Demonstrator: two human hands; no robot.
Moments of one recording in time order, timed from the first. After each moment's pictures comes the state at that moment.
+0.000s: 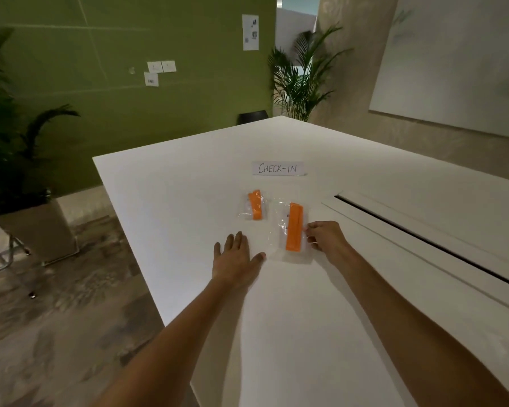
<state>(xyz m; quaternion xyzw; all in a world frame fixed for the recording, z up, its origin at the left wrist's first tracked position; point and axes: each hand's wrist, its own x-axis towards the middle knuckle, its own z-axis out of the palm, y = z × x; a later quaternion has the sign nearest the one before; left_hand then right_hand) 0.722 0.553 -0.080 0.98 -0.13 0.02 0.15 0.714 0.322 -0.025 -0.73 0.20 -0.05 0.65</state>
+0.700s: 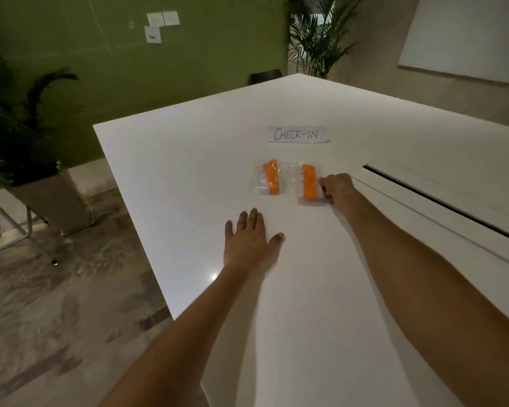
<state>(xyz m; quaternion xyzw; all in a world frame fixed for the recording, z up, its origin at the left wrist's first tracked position) 0.730 0.550 -0.092 0.99 -0.11 0.04 0.13 0.834 0.319 -0.035 -0.72 0.29 -0.03 0.63</state>
